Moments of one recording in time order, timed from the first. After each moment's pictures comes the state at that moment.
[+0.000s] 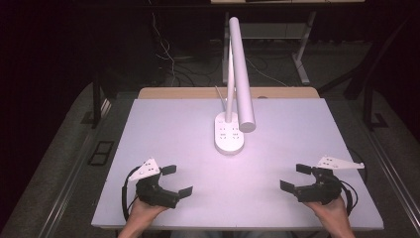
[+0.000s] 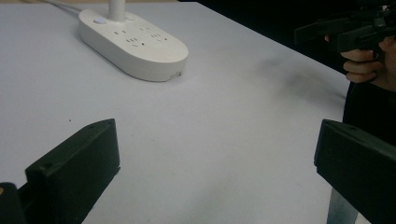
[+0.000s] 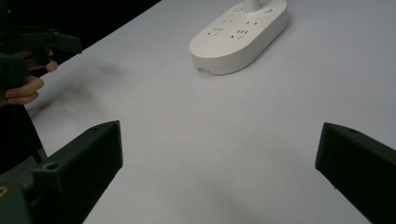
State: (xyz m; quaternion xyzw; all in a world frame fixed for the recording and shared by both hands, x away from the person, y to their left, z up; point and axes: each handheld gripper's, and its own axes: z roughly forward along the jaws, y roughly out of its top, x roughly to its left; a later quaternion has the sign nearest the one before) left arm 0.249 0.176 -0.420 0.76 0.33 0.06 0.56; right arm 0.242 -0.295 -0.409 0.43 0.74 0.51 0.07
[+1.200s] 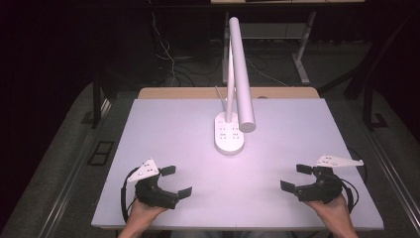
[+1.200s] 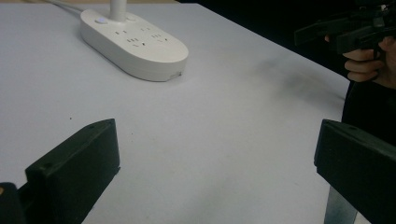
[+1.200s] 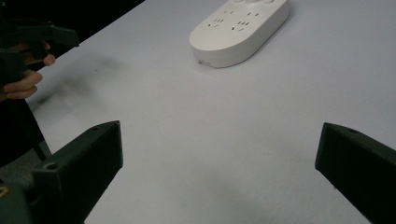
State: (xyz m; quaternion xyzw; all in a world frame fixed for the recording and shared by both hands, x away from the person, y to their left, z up) left arm 0.246 0.177 -0.420 0.76 0.33 0.06 0.56; right arm 0.245 -0.295 -0.404 0.43 0.75 0.49 0.06
